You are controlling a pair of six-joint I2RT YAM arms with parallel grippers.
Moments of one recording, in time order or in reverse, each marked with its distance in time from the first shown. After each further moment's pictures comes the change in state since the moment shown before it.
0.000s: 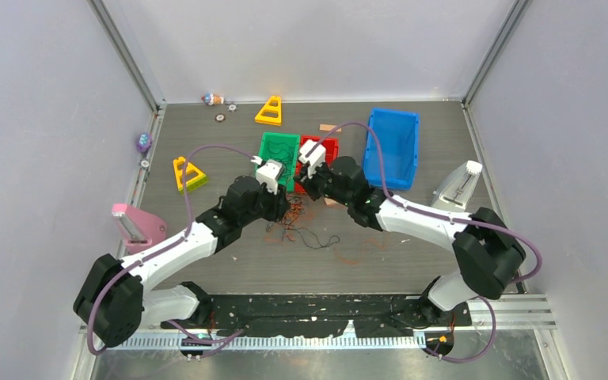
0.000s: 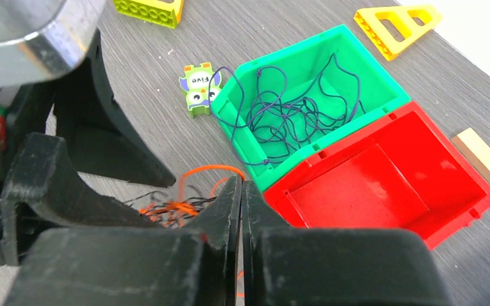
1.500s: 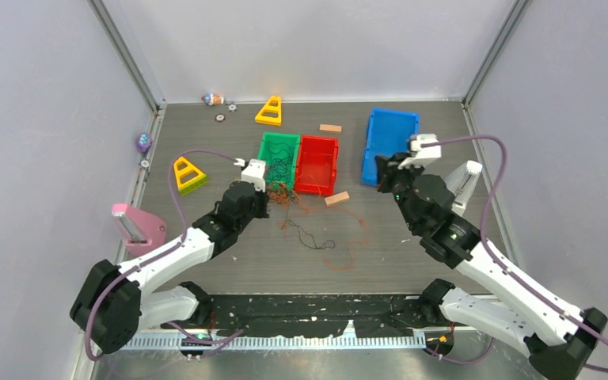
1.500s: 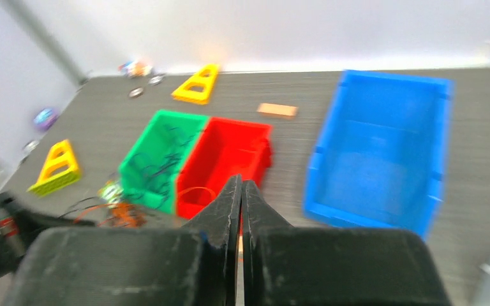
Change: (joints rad) left arm 0.016 -0.043 -0.070 0.066 -0.229 -0.042; right arm -0.057 -0.678 -0.105 -0.348 0.533 0.354
